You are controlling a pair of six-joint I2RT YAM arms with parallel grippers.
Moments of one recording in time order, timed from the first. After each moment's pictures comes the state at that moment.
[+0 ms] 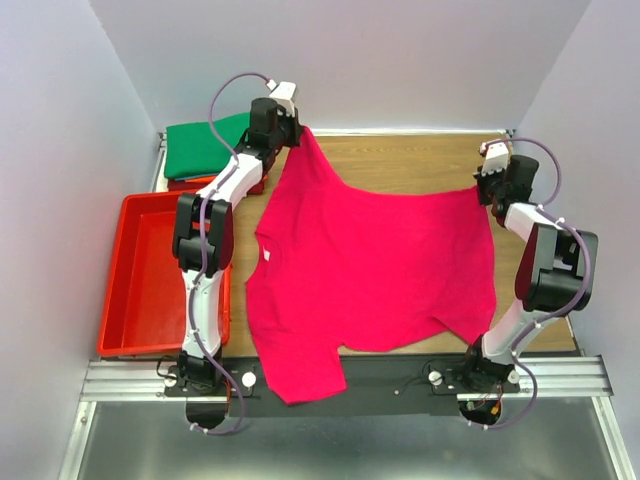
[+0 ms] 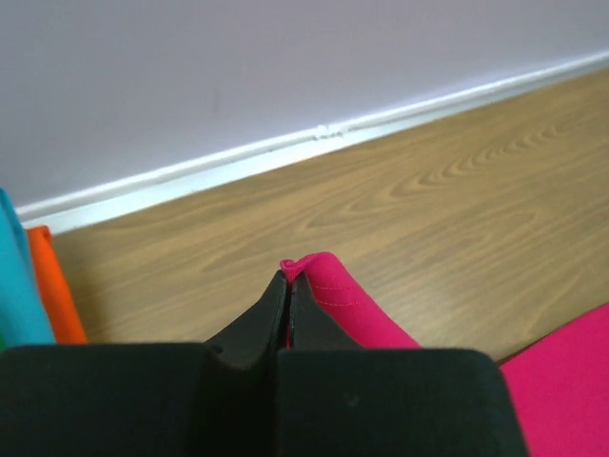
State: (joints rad) left arm -0.26 2.19 1.82 0.10 0.21 -0.13; right arm -0.22 1.76 1.05 0.18 -0.25 -0.42
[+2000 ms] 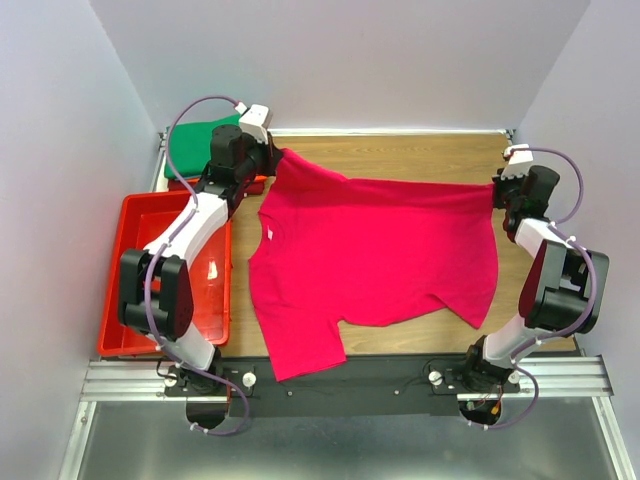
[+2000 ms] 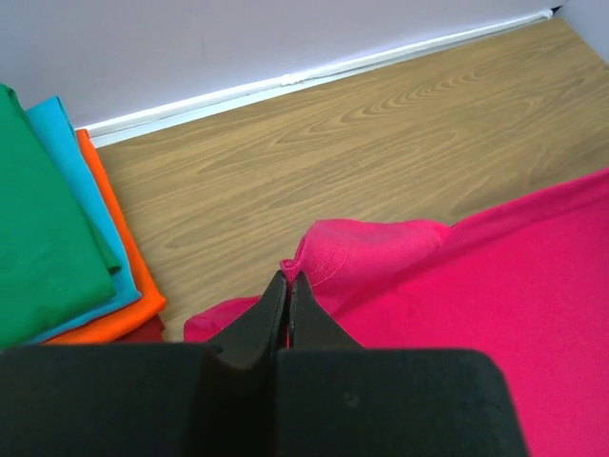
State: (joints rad) left arm -0.22 1.62 1.24 0.13 0.30 -0.10; right arm -0.31 1.63 0.91 0.34 -0.28 -0.31
